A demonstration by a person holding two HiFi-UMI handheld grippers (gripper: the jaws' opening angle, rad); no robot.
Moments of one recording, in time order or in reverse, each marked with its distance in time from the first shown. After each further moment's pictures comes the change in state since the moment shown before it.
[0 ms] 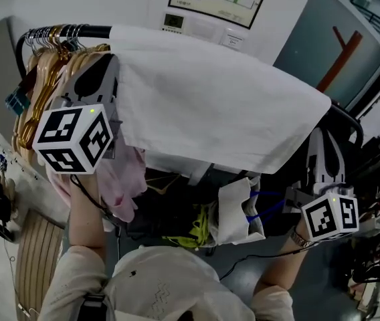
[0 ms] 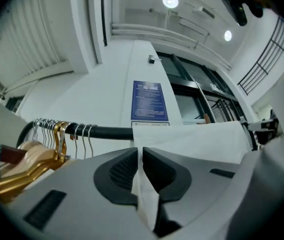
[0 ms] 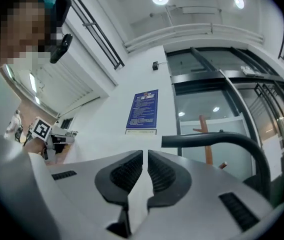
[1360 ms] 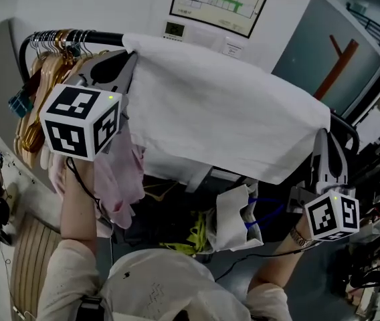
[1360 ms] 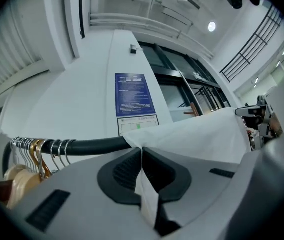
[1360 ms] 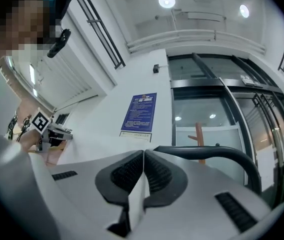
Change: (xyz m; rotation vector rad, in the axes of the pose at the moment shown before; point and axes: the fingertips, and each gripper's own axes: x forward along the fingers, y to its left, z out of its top) left arm 0.025 -0.021 0.012 0.162 0.102 -0.139; right arm 0.003 -0.013 0.016 -0.067 -0.027 -0.064
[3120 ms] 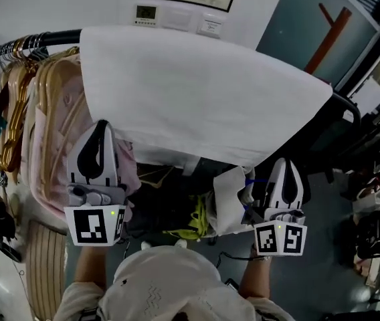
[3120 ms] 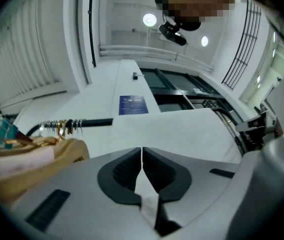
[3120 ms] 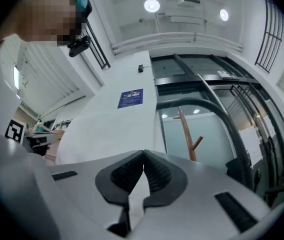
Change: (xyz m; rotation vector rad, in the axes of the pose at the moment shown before) left arm -0.072 -0.072 -0.079 0.004 -0.282 0.121; right arm -0.061 0.024 -0.115 0.122 -0.034 -0.156
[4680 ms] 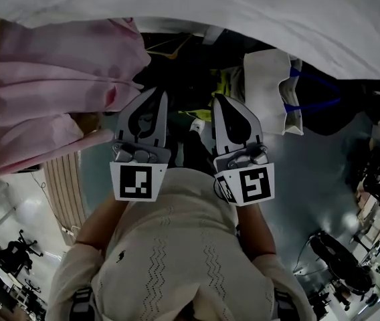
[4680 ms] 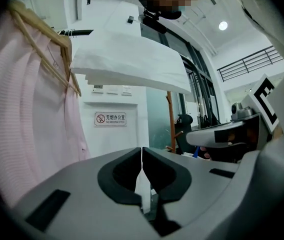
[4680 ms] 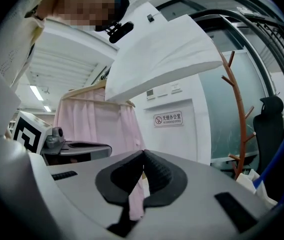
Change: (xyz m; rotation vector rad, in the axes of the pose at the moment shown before) left arm -0.121 -0.144 -0.243 -0.226 0.547 -0.217; right arm -0.080 0.139 -0.258 0.109 0.506 0.386
